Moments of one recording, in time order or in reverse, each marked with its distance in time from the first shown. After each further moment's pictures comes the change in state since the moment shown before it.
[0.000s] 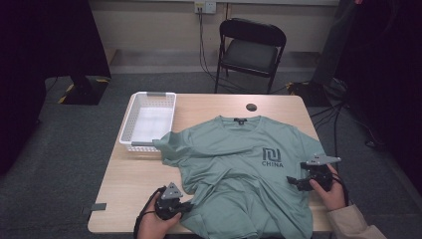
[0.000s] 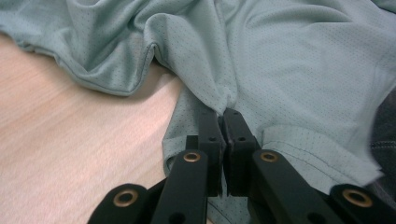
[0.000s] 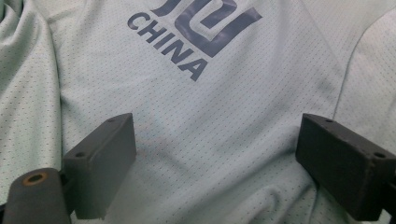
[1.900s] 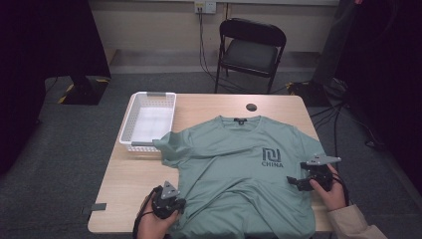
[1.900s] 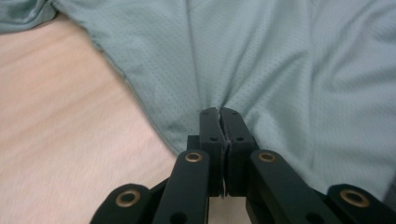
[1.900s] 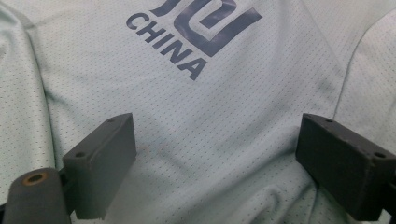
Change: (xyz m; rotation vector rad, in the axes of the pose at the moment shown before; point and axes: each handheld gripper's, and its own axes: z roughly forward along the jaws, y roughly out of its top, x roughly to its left) left arm 0.003 -0.005 -0.011 0.029 0.159 -0.033; right arm -0.001 0.000 0.000 0.000 0.006 -0.004
